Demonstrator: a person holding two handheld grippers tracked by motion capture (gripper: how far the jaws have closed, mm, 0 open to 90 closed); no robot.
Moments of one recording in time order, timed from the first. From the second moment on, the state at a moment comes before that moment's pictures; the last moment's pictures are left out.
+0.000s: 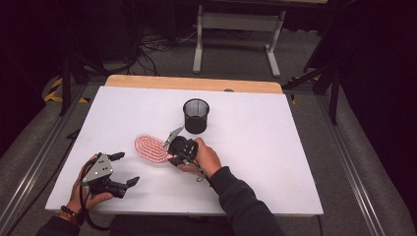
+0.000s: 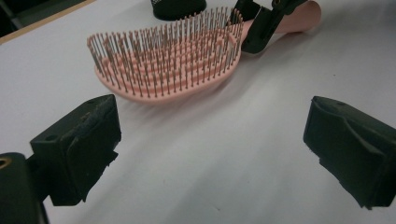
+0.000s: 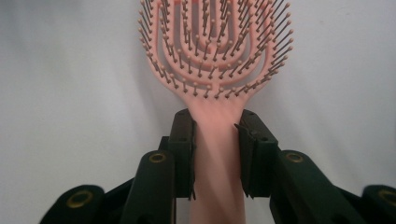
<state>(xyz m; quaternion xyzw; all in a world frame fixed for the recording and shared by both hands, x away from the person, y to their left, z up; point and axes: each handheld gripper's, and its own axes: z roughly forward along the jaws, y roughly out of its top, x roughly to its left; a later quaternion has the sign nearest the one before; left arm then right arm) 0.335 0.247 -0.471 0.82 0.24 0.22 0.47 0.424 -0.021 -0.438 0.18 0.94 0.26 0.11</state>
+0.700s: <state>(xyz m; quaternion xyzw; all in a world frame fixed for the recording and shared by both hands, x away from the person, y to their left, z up) 0.338 0.249 -0.473 0.82 0.25 0.21 0.48 0.408 -0.084 -0.423 0.21 0.87 0.42 0.18</state>
